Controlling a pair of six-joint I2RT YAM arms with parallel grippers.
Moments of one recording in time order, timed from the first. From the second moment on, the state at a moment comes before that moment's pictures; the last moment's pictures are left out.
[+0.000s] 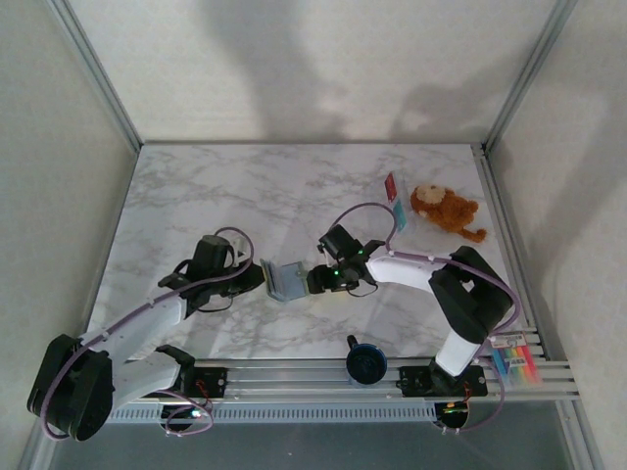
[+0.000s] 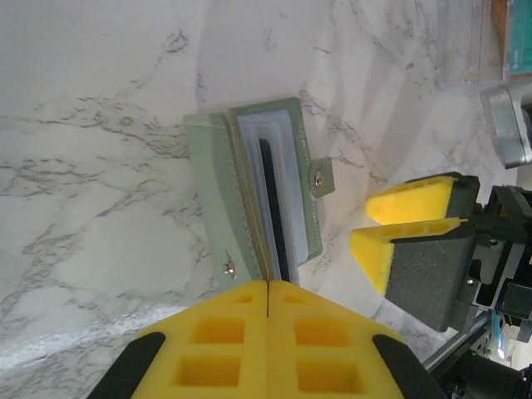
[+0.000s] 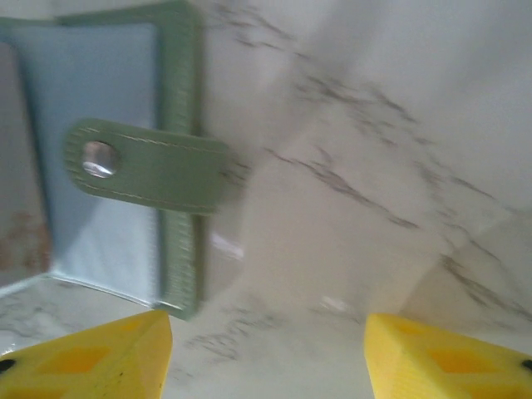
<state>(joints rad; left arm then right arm) -0.39 1.09 0.50 -0.23 0.38 -0.76 0.81 1.70 0.94 -0.37 -0.23 0.53</state>
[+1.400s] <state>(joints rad) -0.51 1.39 0.65 -0.12 0.42 -0.79 0.88 1.78 1.00 -0.25 -0.11 0.59</state>
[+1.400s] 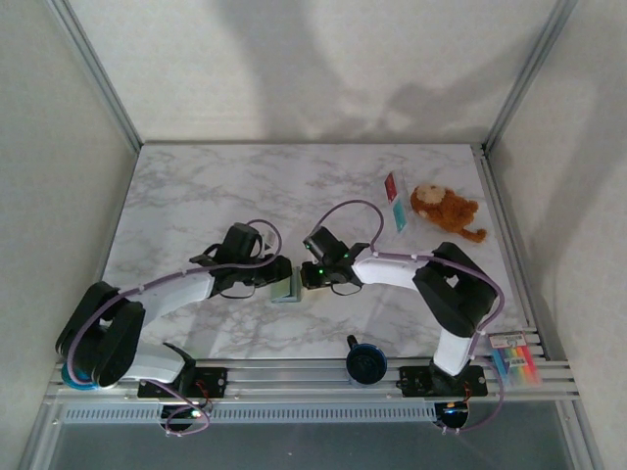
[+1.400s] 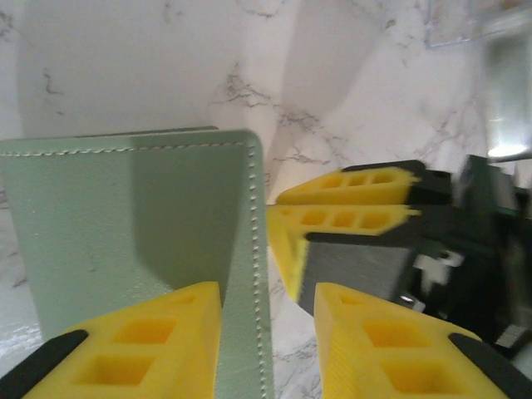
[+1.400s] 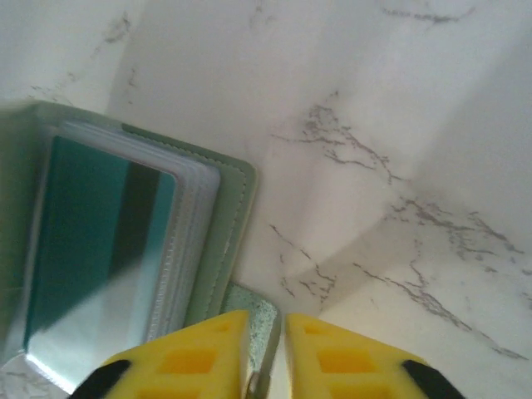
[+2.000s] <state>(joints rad) -0.50 1.41 0.54 -0.02 0.33 -0.84 0.84 1.71 0.98 -0.27 -0.21 0.60</state>
